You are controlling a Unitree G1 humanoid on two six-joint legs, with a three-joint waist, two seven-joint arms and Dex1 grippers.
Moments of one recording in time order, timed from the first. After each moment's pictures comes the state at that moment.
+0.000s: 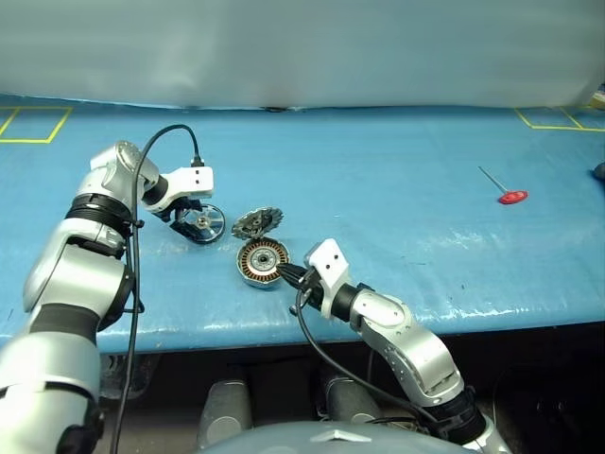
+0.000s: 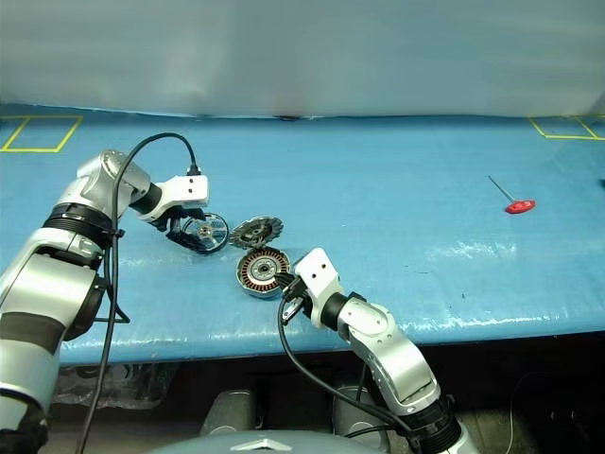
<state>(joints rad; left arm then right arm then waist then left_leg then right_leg) -1.12 0.64 -0.43 1.10 0.38 0.02 -1.39 -0.06 -0.20 0.40 -0.40 0.20 0.58 0.43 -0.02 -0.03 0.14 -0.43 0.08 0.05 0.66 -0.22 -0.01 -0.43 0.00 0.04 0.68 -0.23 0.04</state>
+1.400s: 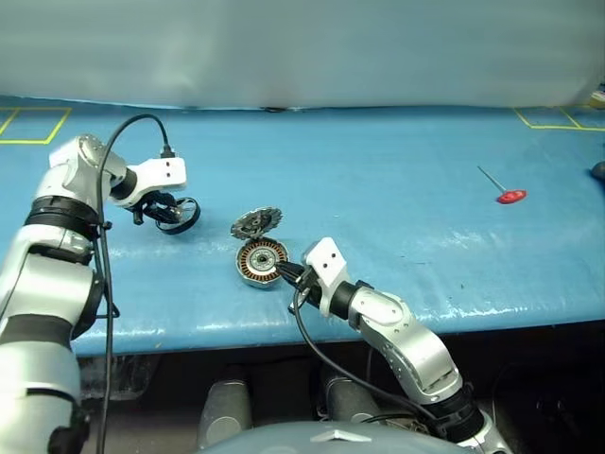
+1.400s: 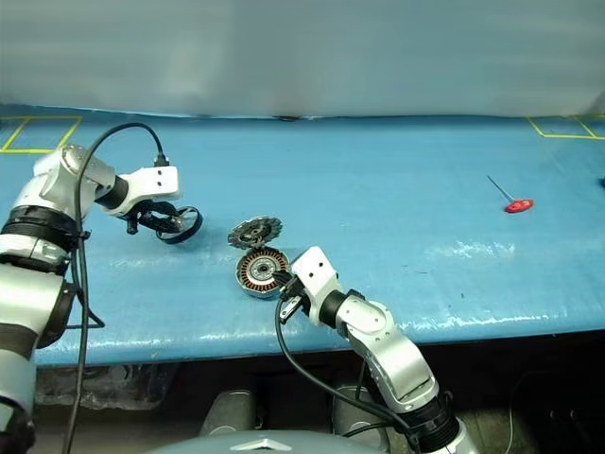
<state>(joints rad) -1.01 0.81 -0.36 0.90 0.33 0.03 -1.41 -0.08 -0.20 0.40 -0.39 0.17 0.58 0.44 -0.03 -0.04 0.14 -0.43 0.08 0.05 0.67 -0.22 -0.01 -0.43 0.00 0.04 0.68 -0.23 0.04</state>
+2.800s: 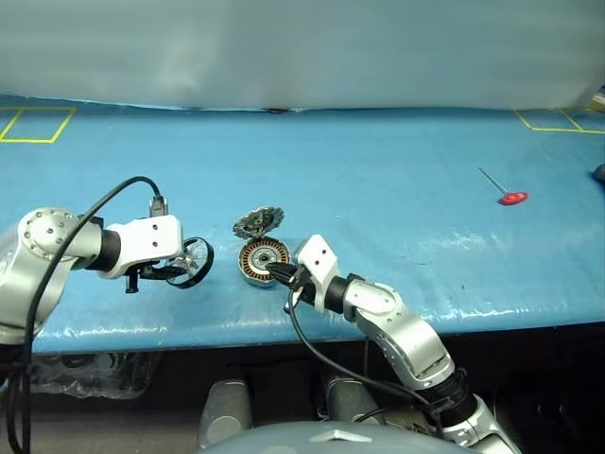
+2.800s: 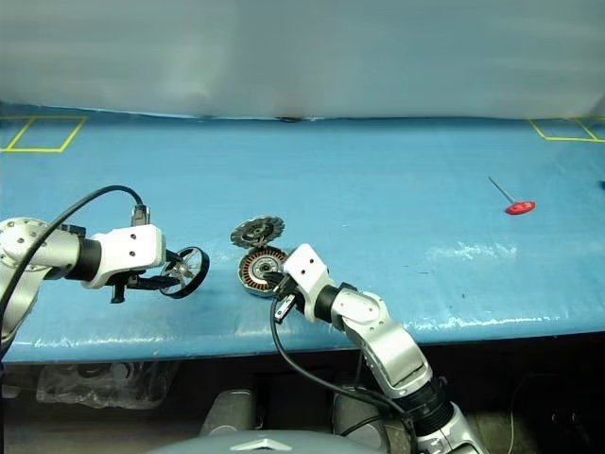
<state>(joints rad) -0.21 1.09 -0.01 -0.41 -0.05 0.54 -1.22 -0.15 -0.20 0.42 -0.33 0.18 0.55 0.52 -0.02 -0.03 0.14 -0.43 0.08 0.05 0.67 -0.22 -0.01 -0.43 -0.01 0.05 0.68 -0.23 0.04</state>
